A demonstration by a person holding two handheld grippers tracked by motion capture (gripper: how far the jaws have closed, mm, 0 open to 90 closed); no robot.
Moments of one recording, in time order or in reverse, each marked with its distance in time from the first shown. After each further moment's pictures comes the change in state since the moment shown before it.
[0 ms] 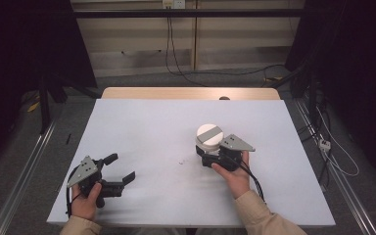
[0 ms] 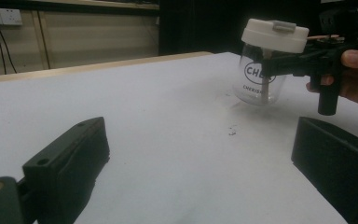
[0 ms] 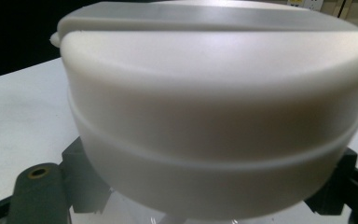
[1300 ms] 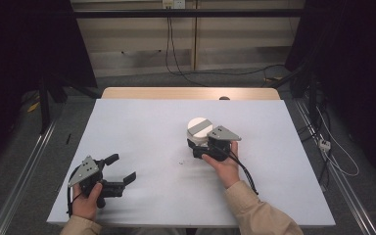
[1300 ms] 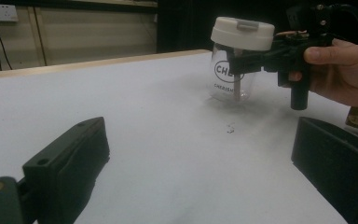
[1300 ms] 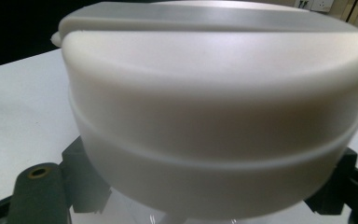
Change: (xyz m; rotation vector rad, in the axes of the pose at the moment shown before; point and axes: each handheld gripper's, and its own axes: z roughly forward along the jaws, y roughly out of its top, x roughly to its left) left arm 0.000 -0.002 0.002 0.007 -0.011 -0.006; right arm 0.001 0.008 0.040 0.028 0.009 -0.030
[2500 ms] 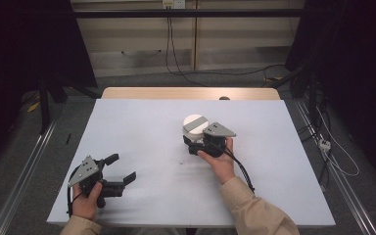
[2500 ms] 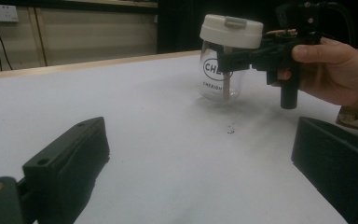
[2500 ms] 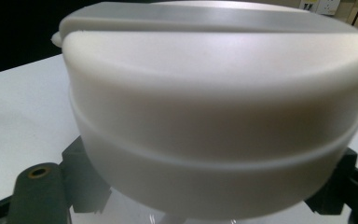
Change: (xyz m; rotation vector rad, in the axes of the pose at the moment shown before) left arm 0.001 0.000 0.000 -0.001 0.001 0.000; right arm 0.002 0.006 0.016 -0.009 0.012 0.000
